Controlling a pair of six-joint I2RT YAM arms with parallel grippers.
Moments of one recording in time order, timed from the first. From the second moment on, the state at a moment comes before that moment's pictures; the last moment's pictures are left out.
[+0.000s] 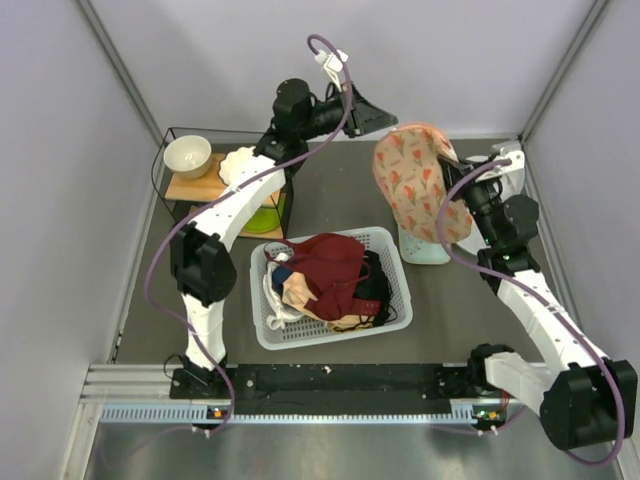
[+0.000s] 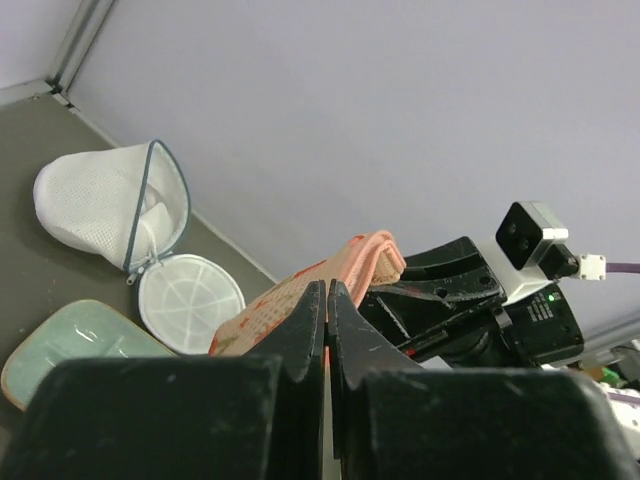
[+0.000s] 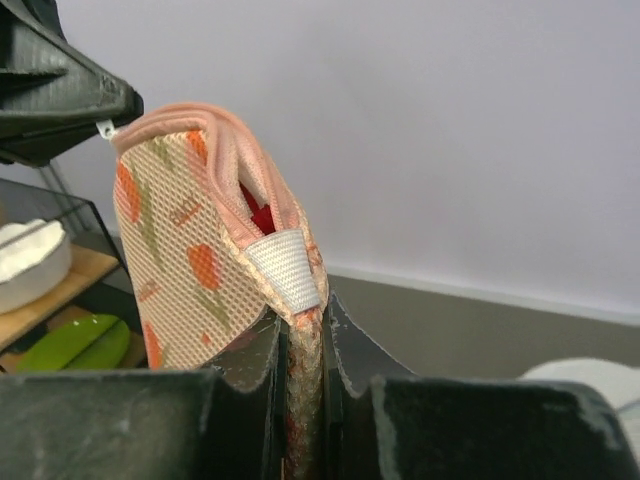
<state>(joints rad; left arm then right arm) -0.51 1.97 1.98 0.19 0.74 -0.90 0.18 1.01 0.74 0.56 -0.18 0.16</state>
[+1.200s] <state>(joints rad) -0.60 2.23 2.17 0.29 0.95 -0.98 0.02 1.36 1.58 -0.62 -0.77 -0.79</state>
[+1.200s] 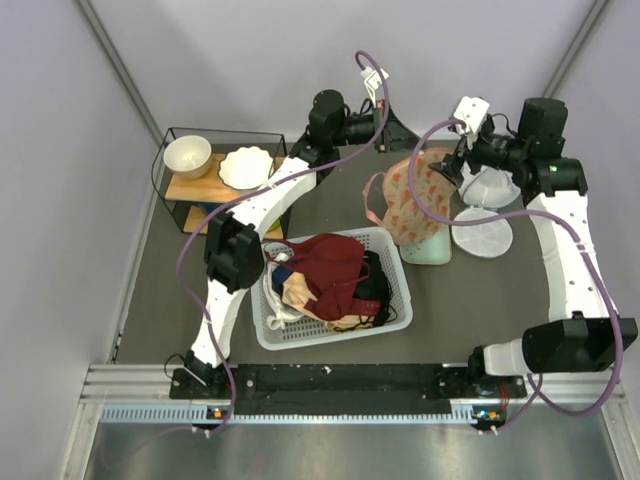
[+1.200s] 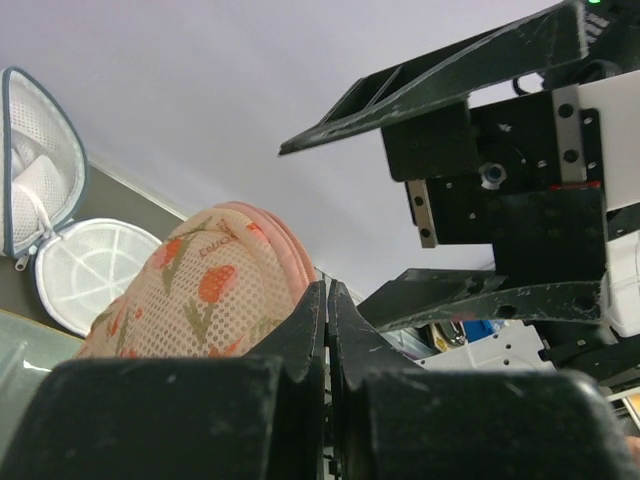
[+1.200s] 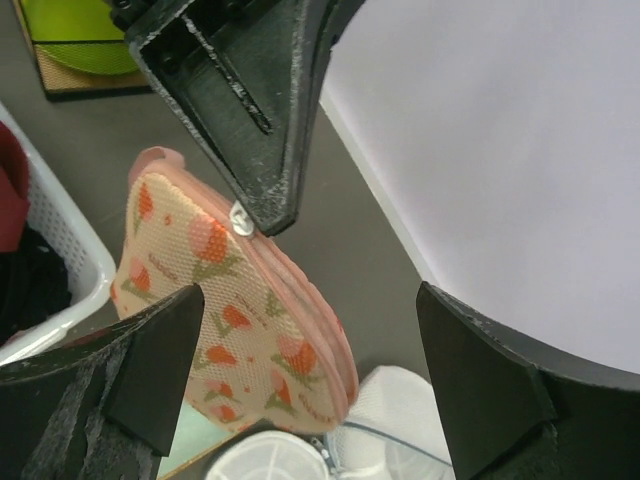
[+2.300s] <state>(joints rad) -0.52 2.13 2.02 0.26 0.86 -1.03 0.06 1.00 1.11 -0.19 -0.55 -0.49</state>
